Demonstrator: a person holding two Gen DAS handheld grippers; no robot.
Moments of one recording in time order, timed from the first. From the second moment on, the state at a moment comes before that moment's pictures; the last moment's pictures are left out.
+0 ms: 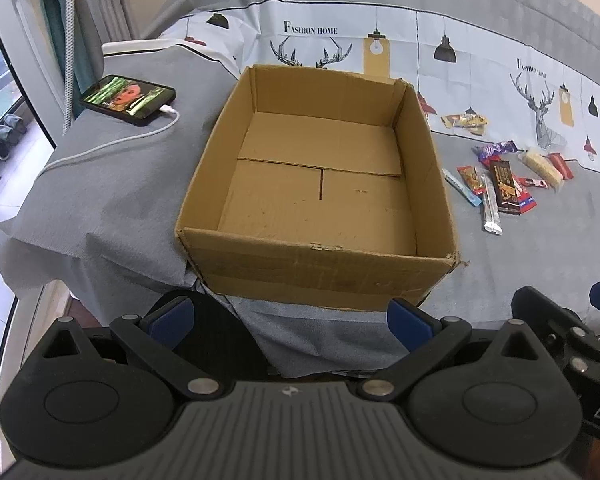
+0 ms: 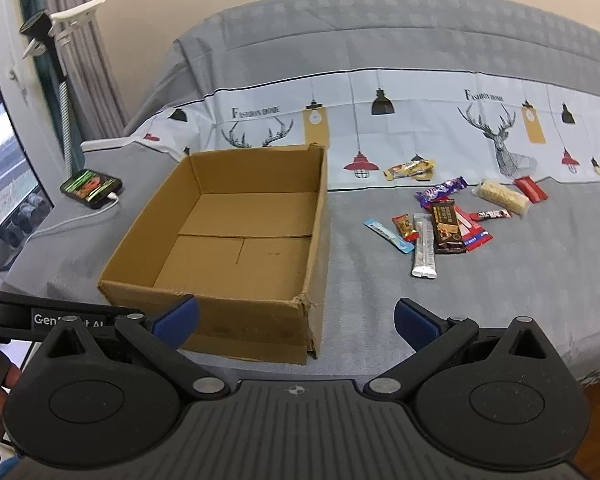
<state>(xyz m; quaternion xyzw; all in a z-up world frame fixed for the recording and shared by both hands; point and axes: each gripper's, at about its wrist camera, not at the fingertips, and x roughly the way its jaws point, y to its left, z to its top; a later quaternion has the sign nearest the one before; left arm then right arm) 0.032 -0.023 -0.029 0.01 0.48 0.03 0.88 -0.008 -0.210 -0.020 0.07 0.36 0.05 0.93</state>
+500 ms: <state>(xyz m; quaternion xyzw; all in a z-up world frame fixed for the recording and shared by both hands) 0.074 -0.080 -0.032 0.03 0.49 -0.02 0.87 0.016 -0.287 -0.038 0.14 0.36 -0.03 0.92</state>
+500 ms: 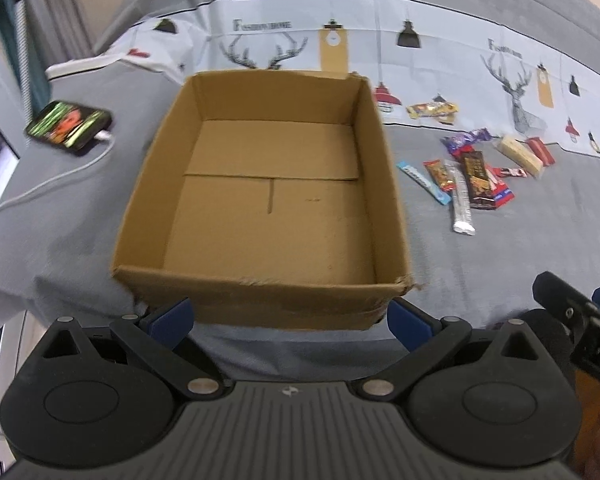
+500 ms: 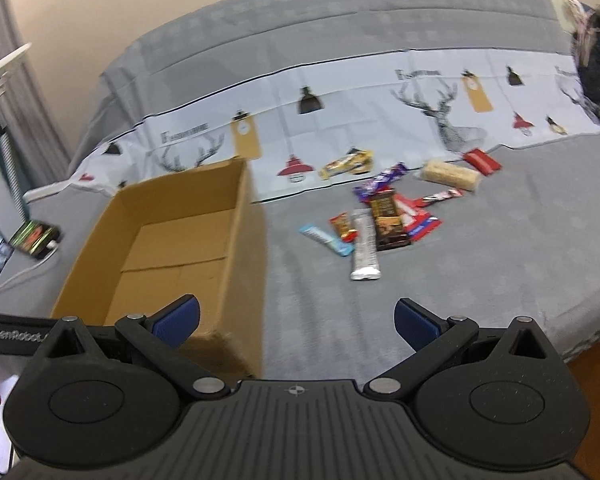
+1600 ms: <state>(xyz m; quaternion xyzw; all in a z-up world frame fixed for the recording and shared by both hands) 0.178 -0.212 -0.073 0.06 0.53 -0.07 0.84 0.048 -0.445 -0.085 0.20 0.35 -0.20 0.89</state>
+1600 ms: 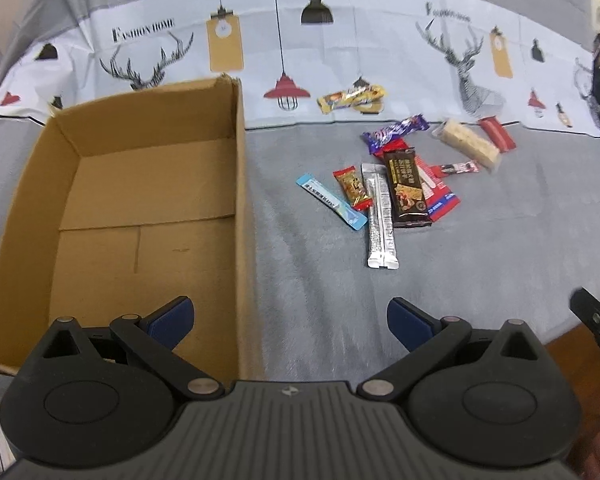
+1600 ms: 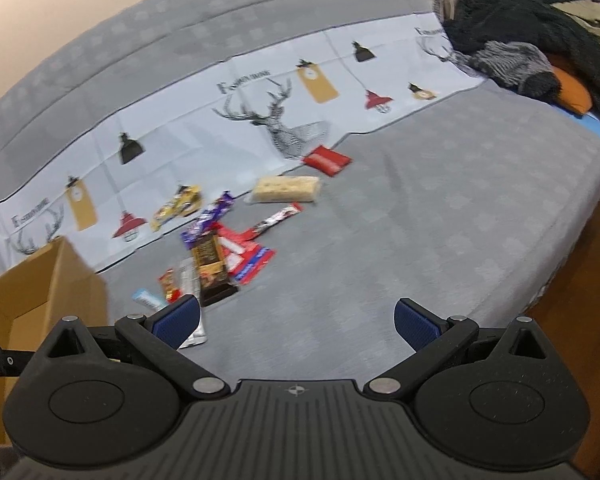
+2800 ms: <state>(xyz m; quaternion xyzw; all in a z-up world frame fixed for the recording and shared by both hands) 0.343 -0.254 -0.117 0.07 0.51 0.01 0.86 0.289 -0.388 -0.221 -0.03 0.40 -0.07 0.91</state>
